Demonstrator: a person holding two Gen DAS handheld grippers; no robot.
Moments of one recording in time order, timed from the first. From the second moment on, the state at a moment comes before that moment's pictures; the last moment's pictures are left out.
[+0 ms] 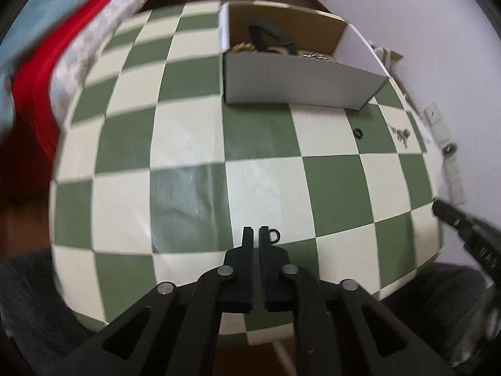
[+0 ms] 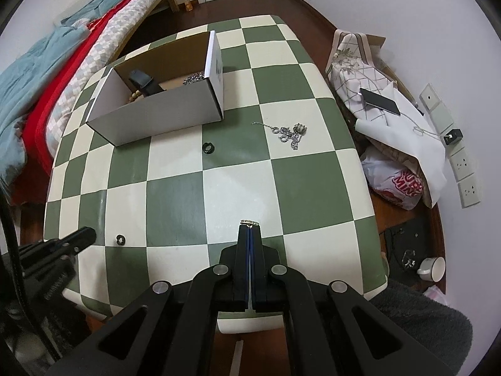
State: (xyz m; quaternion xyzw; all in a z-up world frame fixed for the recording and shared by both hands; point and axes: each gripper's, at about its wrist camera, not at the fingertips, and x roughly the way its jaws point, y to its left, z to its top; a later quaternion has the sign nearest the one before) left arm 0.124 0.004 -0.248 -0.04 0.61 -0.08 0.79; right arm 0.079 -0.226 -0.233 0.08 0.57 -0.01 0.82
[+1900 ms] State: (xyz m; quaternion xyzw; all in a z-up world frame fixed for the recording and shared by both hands) left arm 0.285 -0.015 -0.173 -0.04 0.56 -0.09 0.82; right arm 0.251 -0.201 -0.163 0.15 0.54 0.11 0.82
